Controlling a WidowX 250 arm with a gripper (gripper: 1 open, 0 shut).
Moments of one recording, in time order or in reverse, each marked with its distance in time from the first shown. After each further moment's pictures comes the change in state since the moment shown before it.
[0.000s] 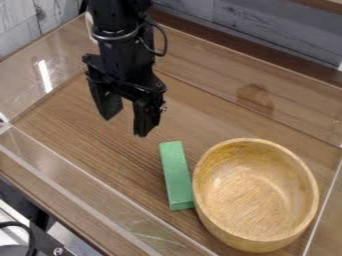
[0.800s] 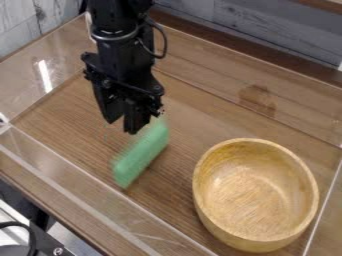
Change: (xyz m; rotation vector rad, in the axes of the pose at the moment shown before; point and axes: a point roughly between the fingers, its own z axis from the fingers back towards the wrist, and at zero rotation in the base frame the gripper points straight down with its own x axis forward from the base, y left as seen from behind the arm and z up) arm -0.005 0.002 0.003 0.028 0.000 -0.020
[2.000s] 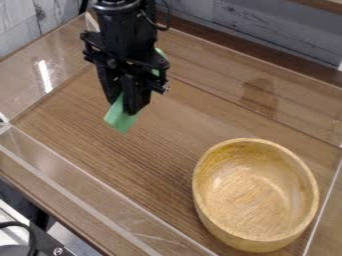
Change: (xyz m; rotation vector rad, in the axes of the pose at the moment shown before) arm 0.004 -0.004 0.022 -0.018 0.007 0.021
